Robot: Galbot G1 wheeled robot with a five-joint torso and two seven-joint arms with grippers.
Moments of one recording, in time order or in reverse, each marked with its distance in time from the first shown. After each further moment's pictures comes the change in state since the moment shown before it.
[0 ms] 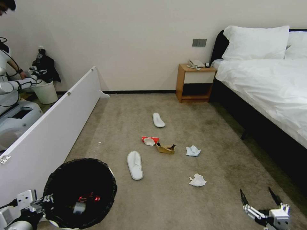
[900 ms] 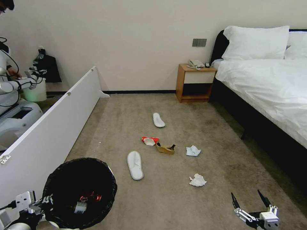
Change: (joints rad) left arm -0.002 -0.004 0.004 -0.011 -0.016 -0.001 -0.004; right arm 0.032 0.005 -0.029 -0.030 0.002 0.001 -0.024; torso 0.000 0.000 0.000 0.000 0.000
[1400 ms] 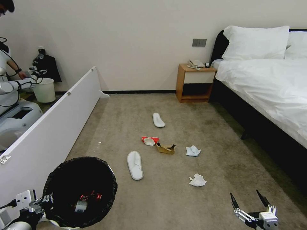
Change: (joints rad) left arm -0.004 -0.001 0.002 -0.002 -0.002 0.003 -0.003; right arm 0.003 -0.003 -0.001 -0.005 0.007 -0.003 -0.016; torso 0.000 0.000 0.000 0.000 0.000
